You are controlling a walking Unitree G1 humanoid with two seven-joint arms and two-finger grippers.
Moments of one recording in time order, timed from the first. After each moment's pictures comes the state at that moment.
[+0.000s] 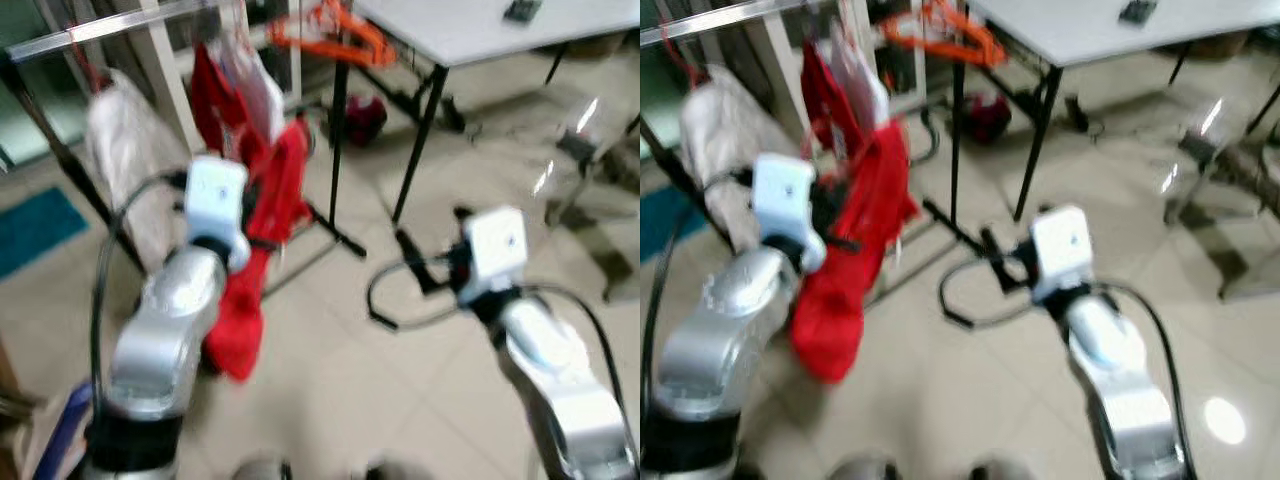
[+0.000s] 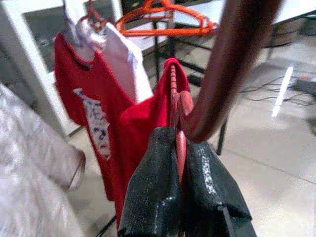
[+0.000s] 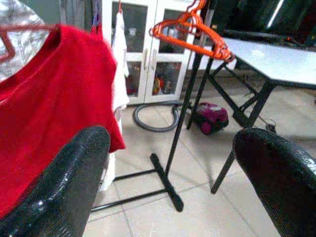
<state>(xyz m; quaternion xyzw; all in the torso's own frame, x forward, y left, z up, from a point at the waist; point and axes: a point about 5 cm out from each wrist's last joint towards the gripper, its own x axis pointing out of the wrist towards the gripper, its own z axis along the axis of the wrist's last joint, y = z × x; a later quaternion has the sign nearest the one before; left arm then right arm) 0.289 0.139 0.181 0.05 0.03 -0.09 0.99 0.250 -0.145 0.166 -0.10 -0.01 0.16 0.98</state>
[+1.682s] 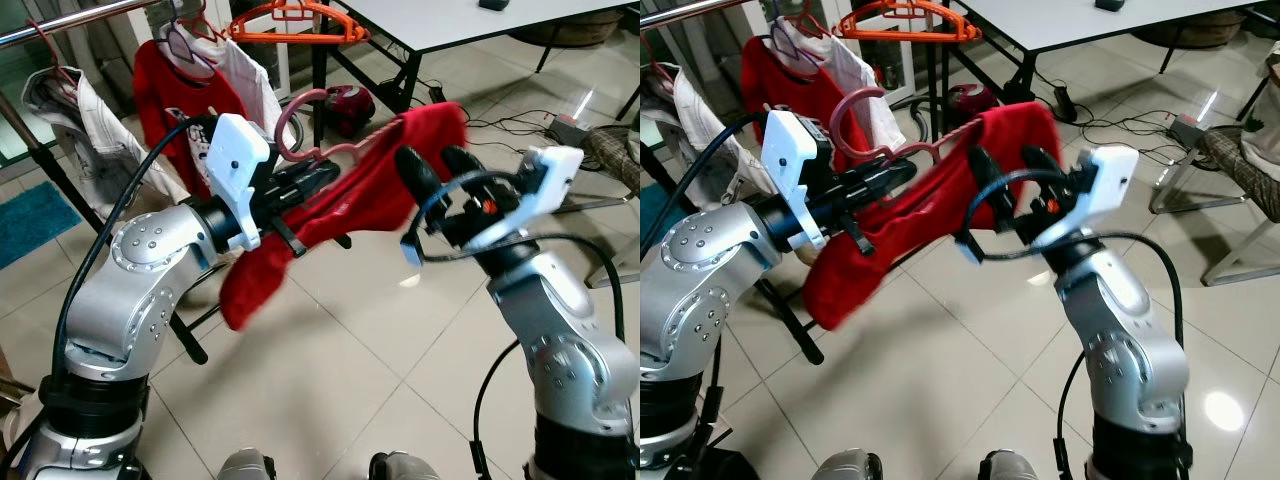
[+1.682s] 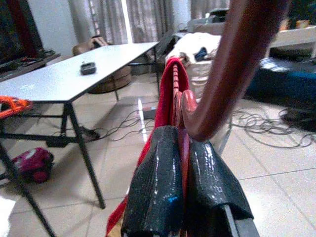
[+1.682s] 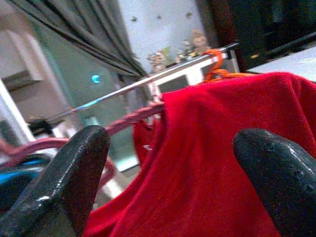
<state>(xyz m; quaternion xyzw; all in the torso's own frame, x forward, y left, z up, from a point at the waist) 0.278 0.112 0.240 0.05 -0.08 -0.44 0.89 0.274 -0.142 0.216 0.17 -0.09 0.24 0.95</state>
